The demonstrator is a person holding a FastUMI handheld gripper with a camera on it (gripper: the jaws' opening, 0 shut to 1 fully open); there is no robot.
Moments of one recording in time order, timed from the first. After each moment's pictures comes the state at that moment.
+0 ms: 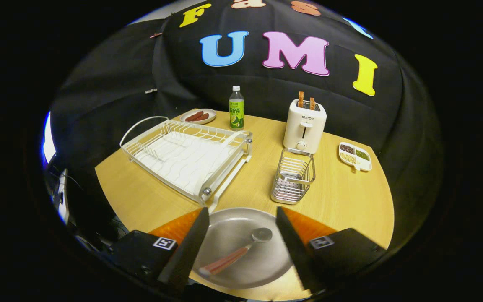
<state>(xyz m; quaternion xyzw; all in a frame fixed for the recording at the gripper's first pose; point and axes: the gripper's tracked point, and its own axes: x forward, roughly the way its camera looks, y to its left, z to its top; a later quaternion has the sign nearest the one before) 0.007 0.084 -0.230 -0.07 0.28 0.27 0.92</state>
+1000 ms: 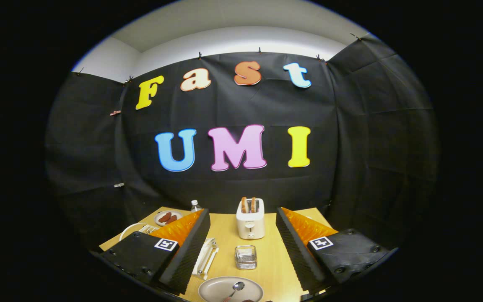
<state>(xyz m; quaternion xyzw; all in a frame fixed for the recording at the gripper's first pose) 0.015 -0.014 0.063 0.04 0.02 0.09 0.99</state>
